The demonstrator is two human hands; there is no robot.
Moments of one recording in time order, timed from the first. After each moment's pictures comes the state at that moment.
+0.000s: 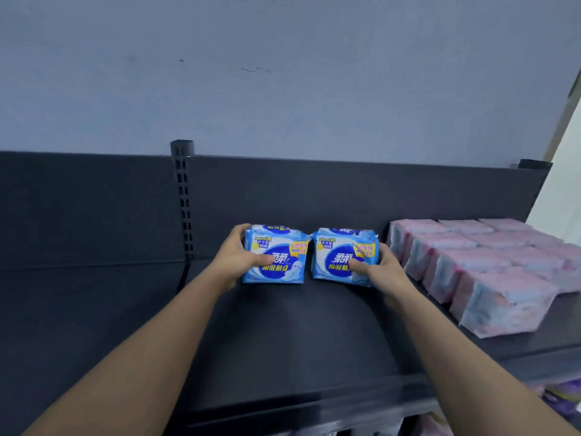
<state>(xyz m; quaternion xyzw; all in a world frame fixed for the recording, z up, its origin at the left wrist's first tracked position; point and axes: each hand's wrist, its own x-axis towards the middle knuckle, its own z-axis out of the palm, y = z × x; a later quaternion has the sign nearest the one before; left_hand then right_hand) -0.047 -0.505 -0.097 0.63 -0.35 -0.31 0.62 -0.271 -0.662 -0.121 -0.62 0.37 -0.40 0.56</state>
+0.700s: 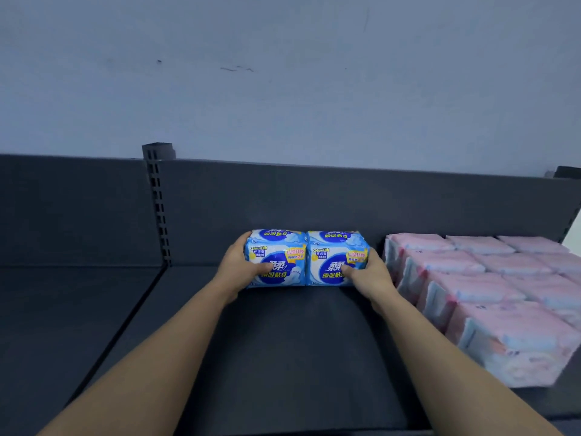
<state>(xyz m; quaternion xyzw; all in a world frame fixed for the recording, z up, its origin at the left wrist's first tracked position) -0.066 -0.575 -0.122 0.70 -0.31 -0.21 0.61 -0.261 -0.735 -0.126 -0.71 0.41 -0.34 0.46</state>
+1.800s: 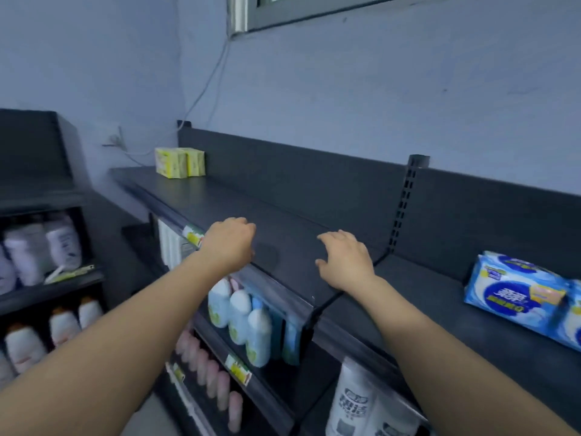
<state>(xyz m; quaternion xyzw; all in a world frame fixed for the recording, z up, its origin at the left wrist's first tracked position) -0.089 -0.191 -0.078 0.98 -0.12 0.18 -0.04 -0.113 -0.409 -0.091 -0.98 -0.07 -0.15 0.07</state>
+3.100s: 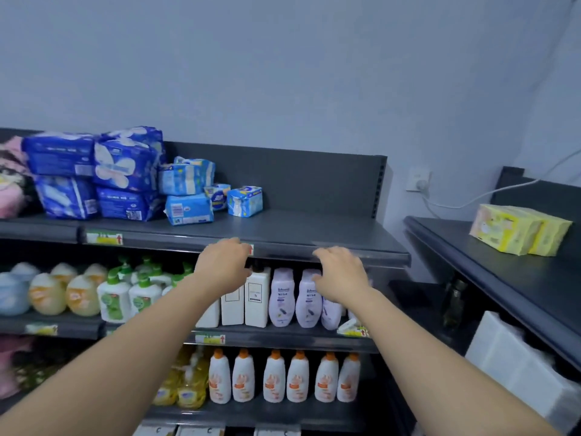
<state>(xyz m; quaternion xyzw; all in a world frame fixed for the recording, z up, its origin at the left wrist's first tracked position) -0.119 0.486 -0.099 0.93 0.32 0.15 -0.08 0.028 0.324 -0.097 -0.88 -0.46 -0.10 0.09</state>
